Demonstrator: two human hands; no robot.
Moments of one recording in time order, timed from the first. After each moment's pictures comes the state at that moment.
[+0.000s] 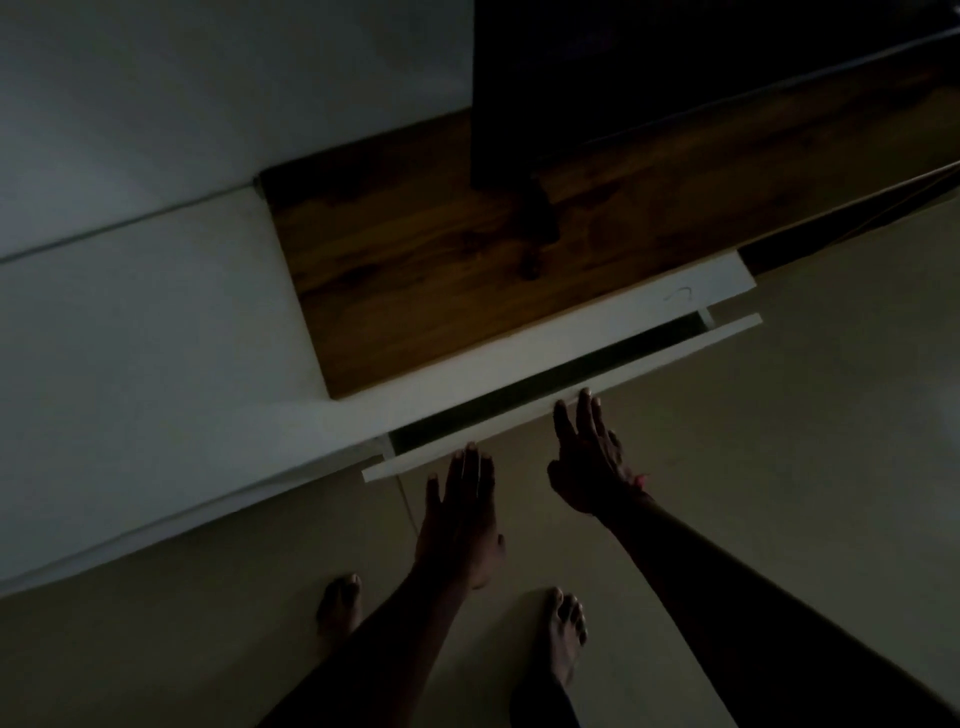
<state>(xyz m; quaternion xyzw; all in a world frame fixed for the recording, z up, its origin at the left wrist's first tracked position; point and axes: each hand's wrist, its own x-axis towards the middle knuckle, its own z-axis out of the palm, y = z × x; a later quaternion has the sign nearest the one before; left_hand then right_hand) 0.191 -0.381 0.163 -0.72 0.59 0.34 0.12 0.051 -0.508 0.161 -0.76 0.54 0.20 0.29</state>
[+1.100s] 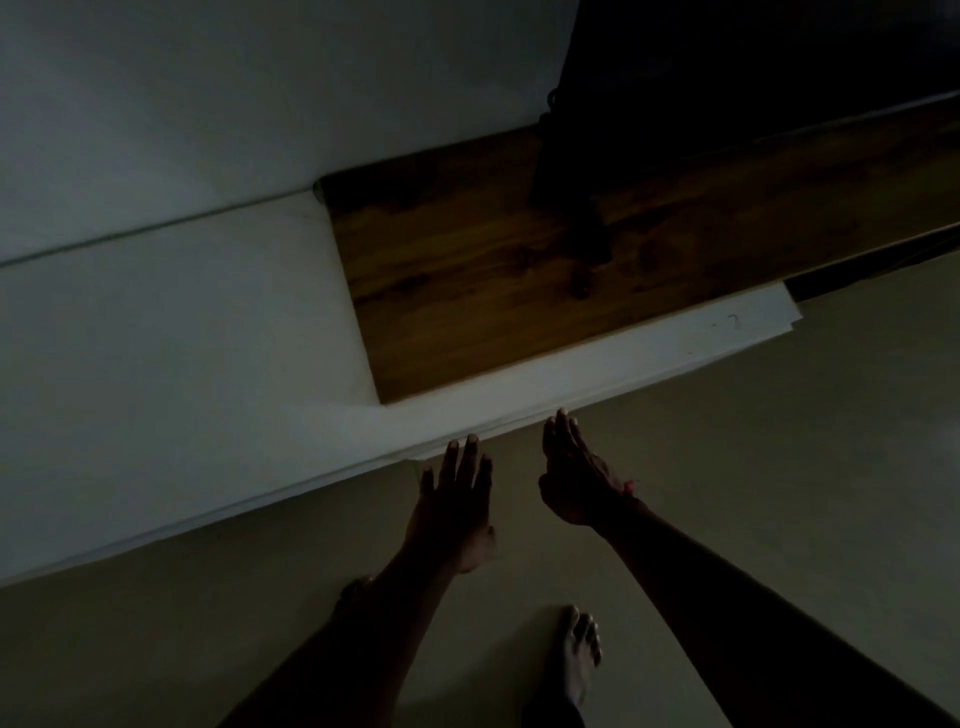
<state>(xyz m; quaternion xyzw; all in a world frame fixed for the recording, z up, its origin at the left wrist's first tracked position) 0.263 -0.389 0.167 -0.70 0.58 0.39 0.15 0.116 -0.501 0.171 -0.75 0.47 0.29 0.38</state>
